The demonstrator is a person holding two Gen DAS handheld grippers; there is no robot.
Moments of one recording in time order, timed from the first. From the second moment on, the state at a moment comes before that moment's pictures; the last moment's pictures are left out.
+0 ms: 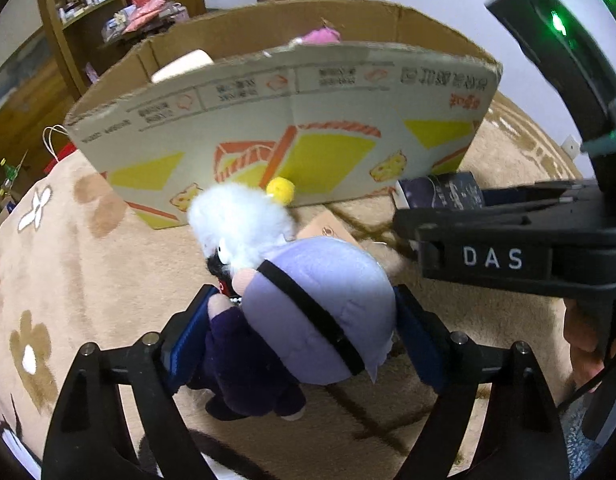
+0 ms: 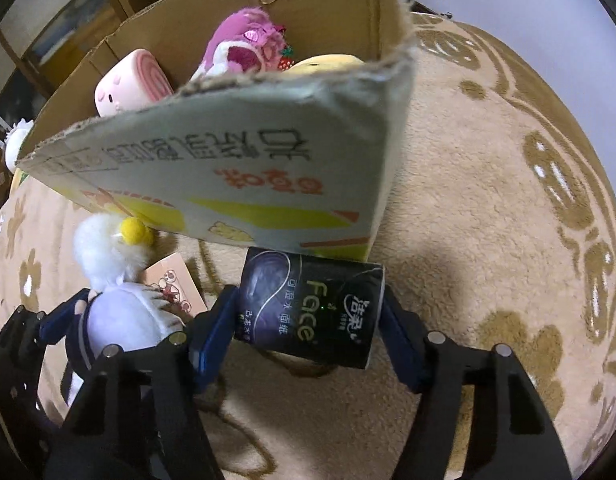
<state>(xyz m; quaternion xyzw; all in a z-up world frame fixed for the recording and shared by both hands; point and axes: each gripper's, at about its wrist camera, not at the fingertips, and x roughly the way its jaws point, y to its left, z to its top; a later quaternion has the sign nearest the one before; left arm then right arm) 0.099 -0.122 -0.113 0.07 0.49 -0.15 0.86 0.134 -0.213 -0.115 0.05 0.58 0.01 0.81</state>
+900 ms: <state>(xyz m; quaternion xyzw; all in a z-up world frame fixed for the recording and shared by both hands) 0.075 -0.071 -0.053 0.01 0.41 -0.12 0.90 0.074 -0.227 -0.049 0.08 0.50 0.04 0.86</state>
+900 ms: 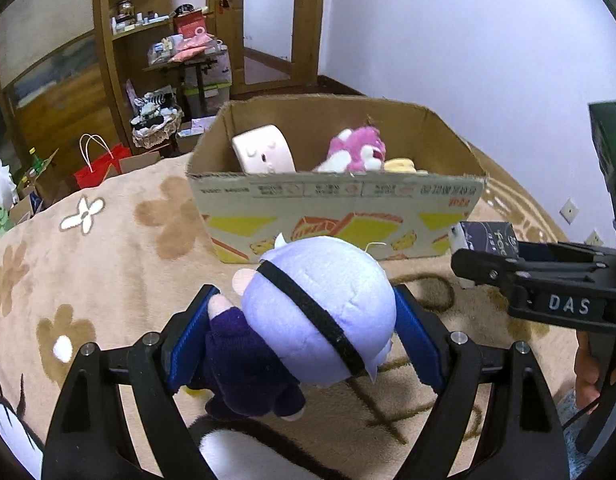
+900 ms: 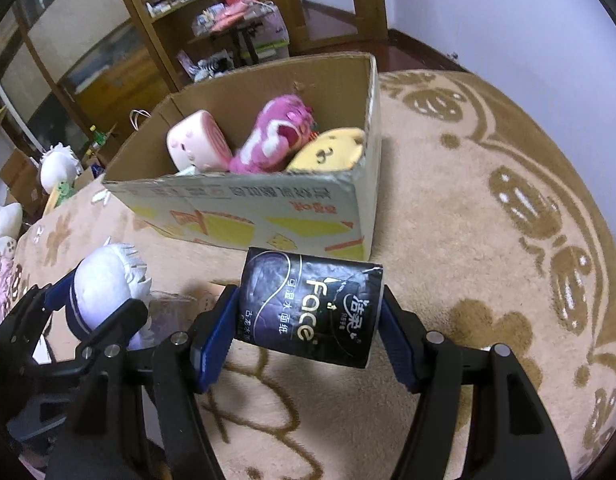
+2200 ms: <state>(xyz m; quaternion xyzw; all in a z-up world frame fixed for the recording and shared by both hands) 0.083 -0.042 -0.039 -0.06 0.42 -0.12 0.90 0.078 -0.213 -0.036 0.09 0.47 0.08 0.87</state>
